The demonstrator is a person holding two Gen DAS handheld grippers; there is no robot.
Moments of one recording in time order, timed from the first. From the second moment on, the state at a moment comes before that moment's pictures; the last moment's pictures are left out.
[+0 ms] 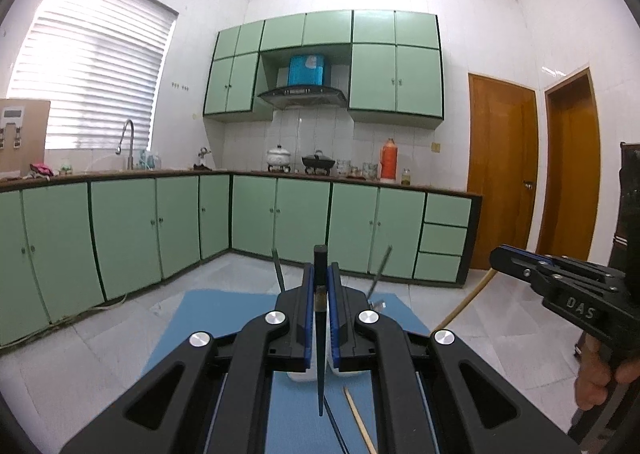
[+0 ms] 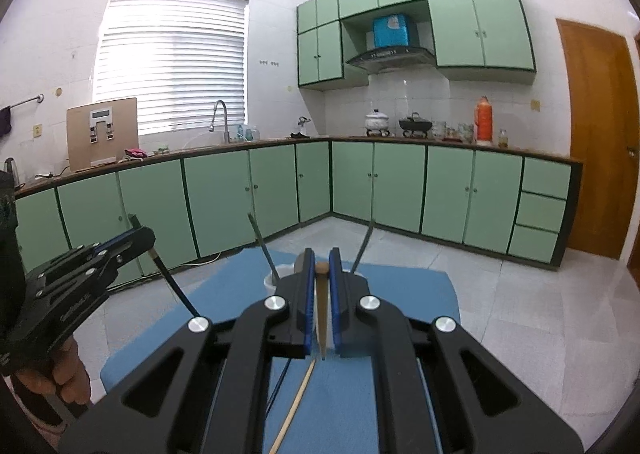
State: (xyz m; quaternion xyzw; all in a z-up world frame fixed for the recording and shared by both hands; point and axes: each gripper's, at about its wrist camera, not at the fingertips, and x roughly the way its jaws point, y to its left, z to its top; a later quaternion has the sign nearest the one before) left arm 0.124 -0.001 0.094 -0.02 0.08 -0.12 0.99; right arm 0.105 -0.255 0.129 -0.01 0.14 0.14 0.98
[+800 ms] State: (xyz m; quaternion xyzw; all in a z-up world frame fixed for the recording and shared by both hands) left arm 0.254 -0.027 0.143 -0.01 0.01 -0.09 1.00; right arm 0.231 -0.242 0.169 -0.04 0.15 0.12 0.98
